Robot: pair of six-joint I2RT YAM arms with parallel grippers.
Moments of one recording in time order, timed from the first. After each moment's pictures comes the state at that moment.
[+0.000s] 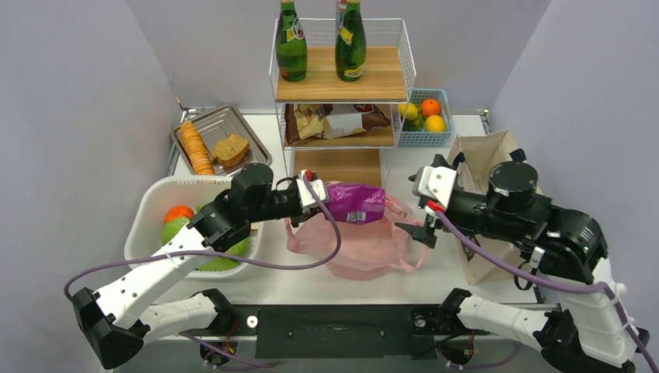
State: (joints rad) left arm -0.82 1.04 1.03 -0.31 0.41 0.41; right arm 0.82 0.98 1.68 -1.14 -0.25 -0.53
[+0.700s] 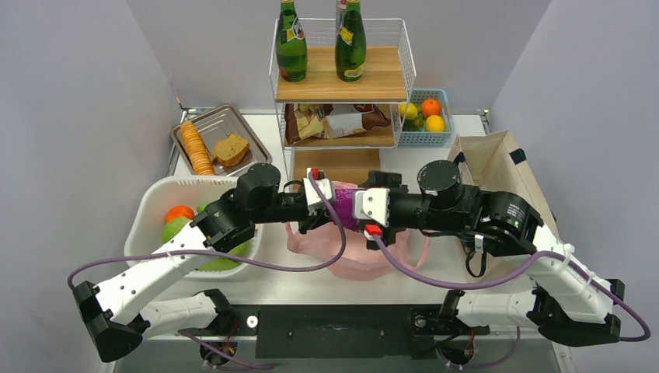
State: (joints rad) left arm -0.87 1.07 1.10 -0.33 0.45 0.22; right arm 1.06 1.10 1.63 -0.99 -0.14 -0.69
